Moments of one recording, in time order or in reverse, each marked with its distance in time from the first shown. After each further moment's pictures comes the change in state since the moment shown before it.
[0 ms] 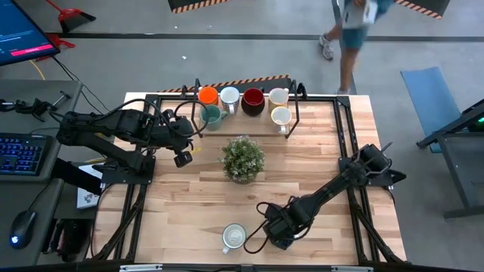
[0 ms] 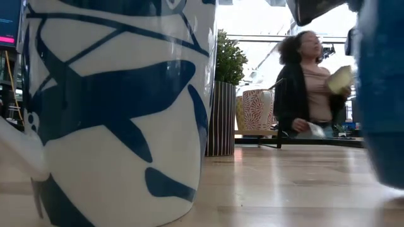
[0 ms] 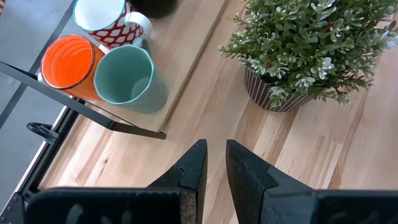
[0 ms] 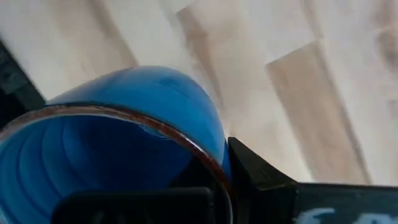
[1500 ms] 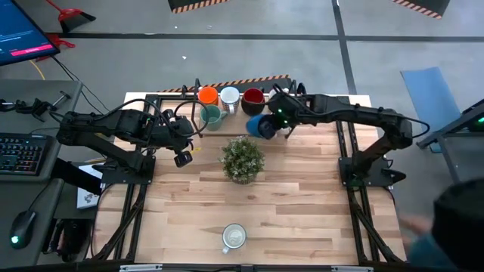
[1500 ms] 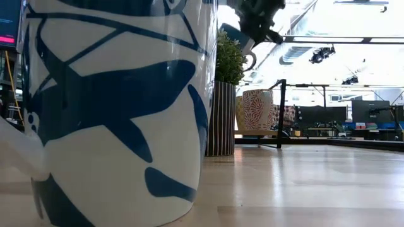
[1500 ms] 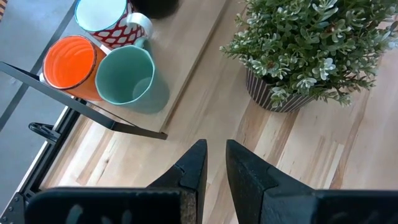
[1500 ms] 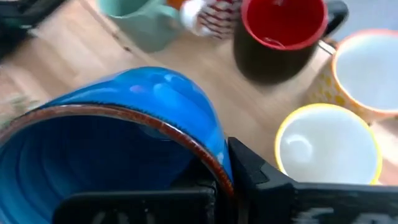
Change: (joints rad) left arm 0.000 0.000 0.000 0.000 -0.005 0.000; right arm -0.819 -0.402 0.000 0.090 0.271 -0.530
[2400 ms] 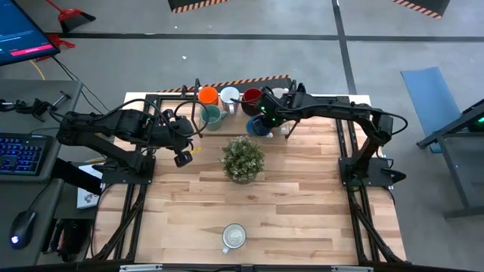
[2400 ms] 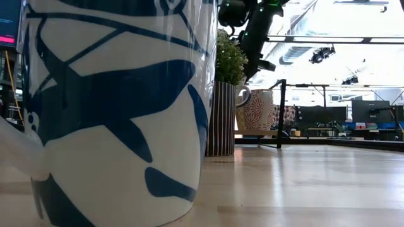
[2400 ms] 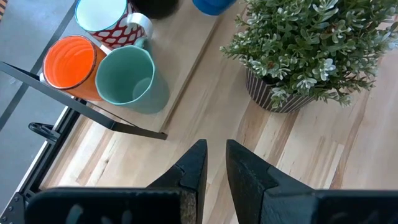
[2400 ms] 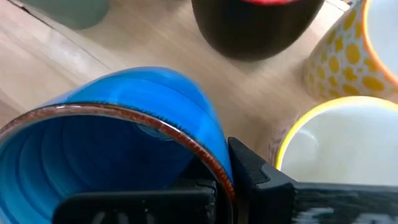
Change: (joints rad) left arm 0.000 0.000 0.000 0.001 -0.001 -0.002; right arm -0.094 0.198 0.000 0.014 -0.042 0.060
